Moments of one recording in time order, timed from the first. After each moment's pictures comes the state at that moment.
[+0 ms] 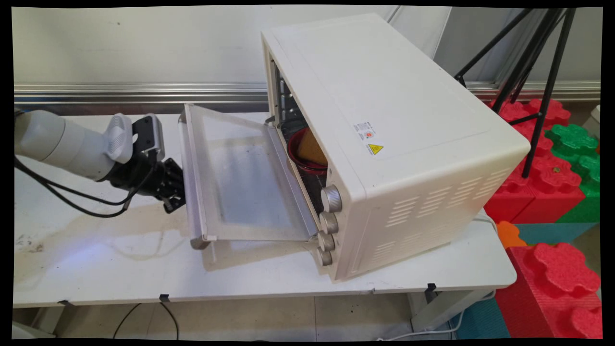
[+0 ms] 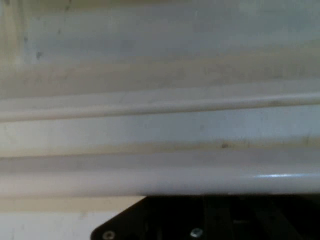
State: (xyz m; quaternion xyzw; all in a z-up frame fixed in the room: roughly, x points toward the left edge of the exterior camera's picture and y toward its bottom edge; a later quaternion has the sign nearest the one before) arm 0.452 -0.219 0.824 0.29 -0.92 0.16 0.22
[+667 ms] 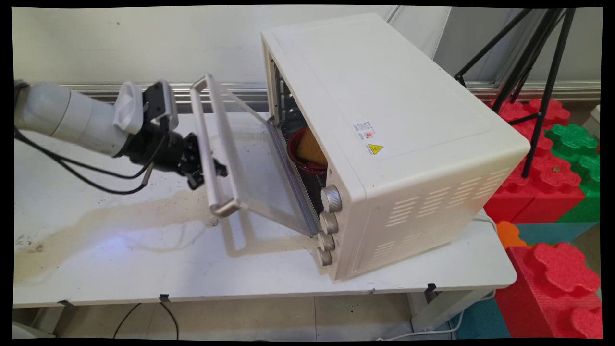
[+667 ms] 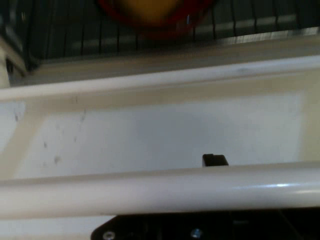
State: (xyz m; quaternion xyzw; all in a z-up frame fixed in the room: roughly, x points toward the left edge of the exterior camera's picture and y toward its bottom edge) arm 0.419 -0.233 0.867 0.28 -0.90 0.18 0.29
